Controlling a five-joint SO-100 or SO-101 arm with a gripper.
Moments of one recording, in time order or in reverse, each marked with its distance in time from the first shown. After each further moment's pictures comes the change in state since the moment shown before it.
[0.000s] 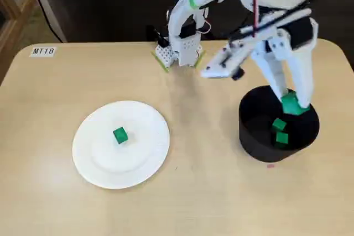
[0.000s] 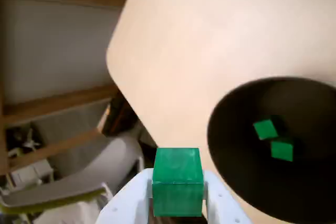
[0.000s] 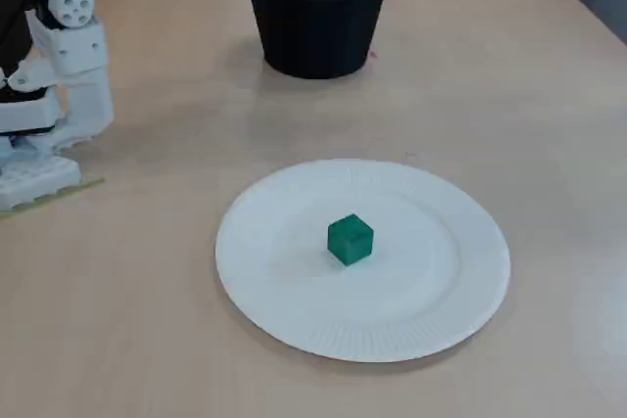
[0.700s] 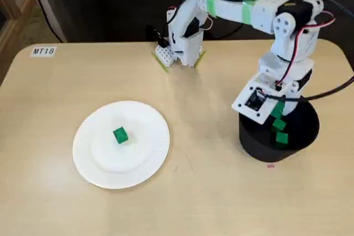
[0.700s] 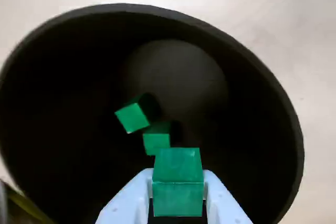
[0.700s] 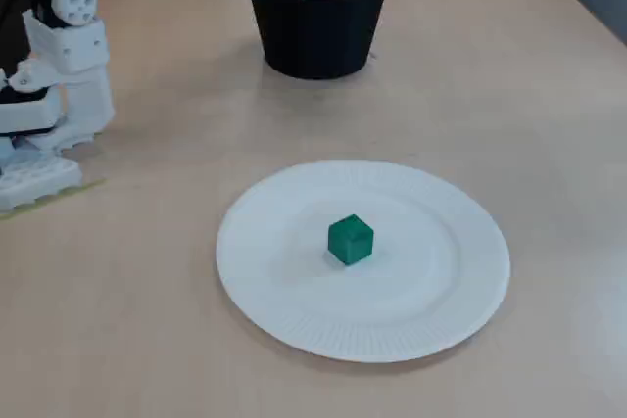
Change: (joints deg) arm -4.6 -0.9 28.7 0.0 -1.8
